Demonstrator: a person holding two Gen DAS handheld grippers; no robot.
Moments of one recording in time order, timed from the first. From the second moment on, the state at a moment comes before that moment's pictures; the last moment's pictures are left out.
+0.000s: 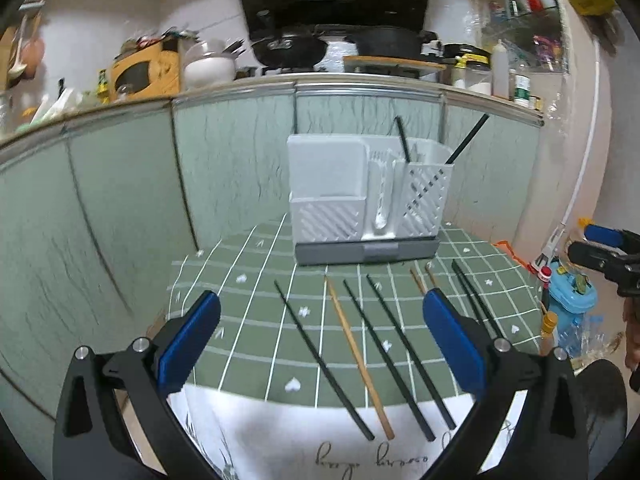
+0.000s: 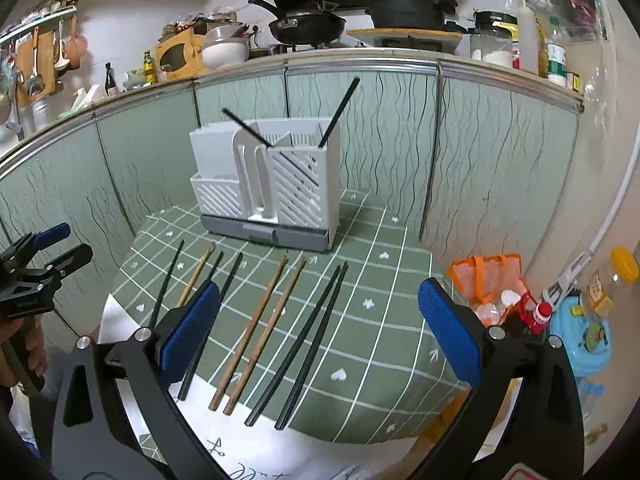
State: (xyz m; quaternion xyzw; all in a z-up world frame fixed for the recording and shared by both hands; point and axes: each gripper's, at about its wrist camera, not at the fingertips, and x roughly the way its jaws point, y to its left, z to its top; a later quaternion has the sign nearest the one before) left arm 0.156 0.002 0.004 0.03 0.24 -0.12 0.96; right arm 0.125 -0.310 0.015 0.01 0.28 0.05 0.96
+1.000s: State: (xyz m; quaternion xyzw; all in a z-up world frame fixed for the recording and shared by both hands) left arm 0.161 -0.012 -0.099 0.02 0.33 -0.05 0.94; right arm 0.108 -0.296 -0.092 -0.02 0.29 -0.05 0.96
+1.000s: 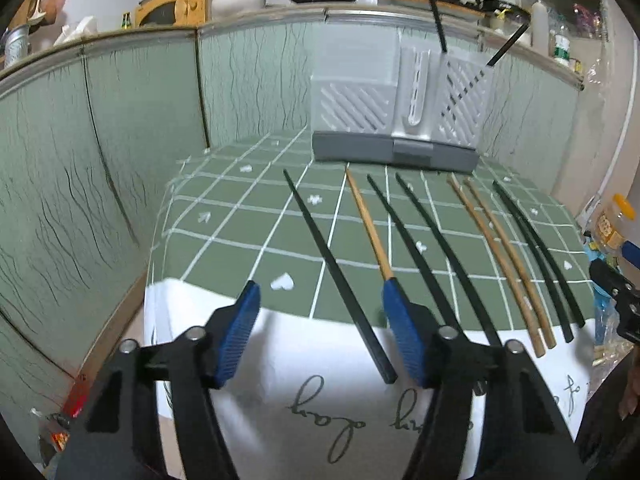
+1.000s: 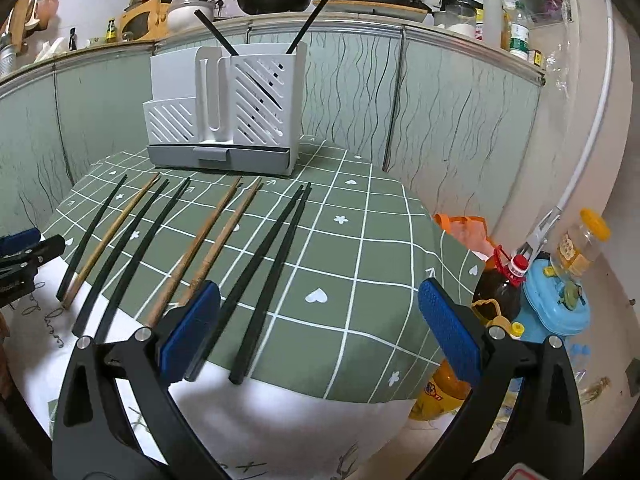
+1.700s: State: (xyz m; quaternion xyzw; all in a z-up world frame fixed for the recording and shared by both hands) left arm 0.164 -0.044 -0.122 0.06 0.34 -0.04 0.94; right arm 0.114 -0.286 -0.116 -0.03 0.33 -0.02 0.94
